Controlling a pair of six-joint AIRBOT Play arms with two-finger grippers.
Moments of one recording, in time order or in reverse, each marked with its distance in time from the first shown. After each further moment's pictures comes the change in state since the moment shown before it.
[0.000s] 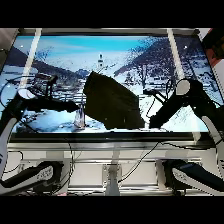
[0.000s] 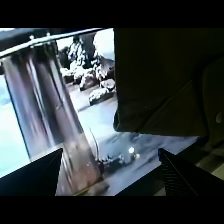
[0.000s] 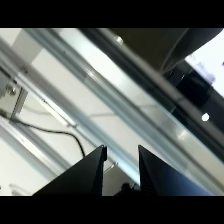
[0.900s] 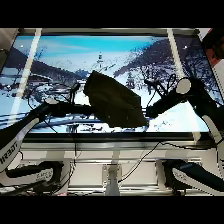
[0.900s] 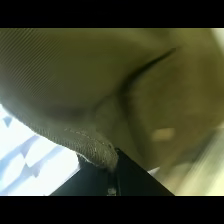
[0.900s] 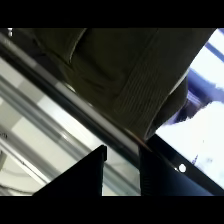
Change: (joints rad) left arm -0.193 -0.155 -0.001 -0.460 0.062 0.307; right arm 0.000 0.000 0.036 -0.005 -0.238 0.025
